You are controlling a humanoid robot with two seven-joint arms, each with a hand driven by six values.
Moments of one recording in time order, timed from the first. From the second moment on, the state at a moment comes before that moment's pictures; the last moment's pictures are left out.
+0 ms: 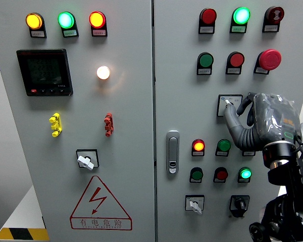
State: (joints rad) left arm -0.05 -0.09 0.00 -0.14 -0.07 -0.02 -0.07; right arm 0.83 0.16 1.43 1.58 -2.71 0.13 -0.48
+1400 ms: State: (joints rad) left arm -0.05 -0.09 0.00 -0.14 -0.07 -0.02 -0.07; right arm 0.82 0.16 1.42 1.59 -2.70 0.09 -0.49
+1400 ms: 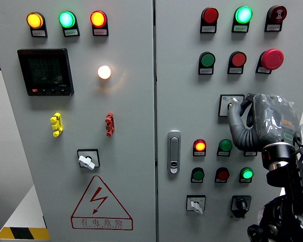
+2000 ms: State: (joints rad) left arm -0.05 -0.10 0.00 -0.14 -0.07 -0.02 -0.07; right arm 0.74 0.16 1.42 1.72 -2.71 0.07 -0.48
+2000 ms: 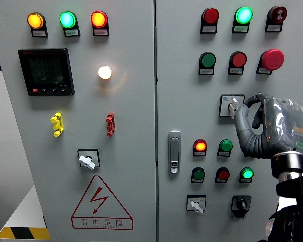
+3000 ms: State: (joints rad) left arm -0.05 -0.09 0.00 -0.14 -0.07 -0.02 -0.07; right arm 0.53 0.16 1.43 1.99 -2.78 0.08 -0.30
